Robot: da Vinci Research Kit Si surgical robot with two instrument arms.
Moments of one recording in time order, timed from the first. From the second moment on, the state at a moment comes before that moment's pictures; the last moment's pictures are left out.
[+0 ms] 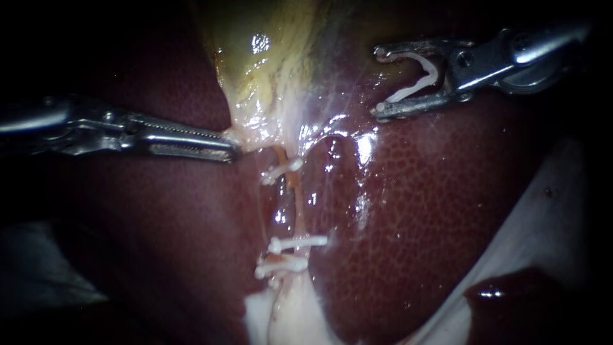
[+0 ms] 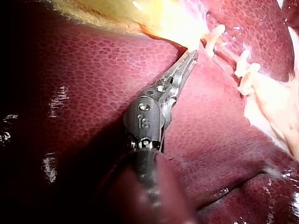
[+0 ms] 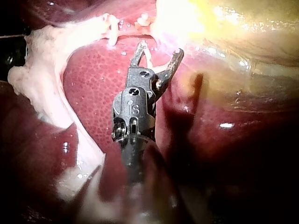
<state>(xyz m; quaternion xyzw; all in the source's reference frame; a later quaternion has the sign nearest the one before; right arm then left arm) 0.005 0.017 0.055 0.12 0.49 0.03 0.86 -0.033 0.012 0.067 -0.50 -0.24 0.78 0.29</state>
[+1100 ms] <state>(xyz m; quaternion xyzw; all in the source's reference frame) 0.011 0.010 0.059 0.32 0.48 0.17 0.80 -0.026 0.016 0.058 -0.53 -0.21 0.77 0.30</state>
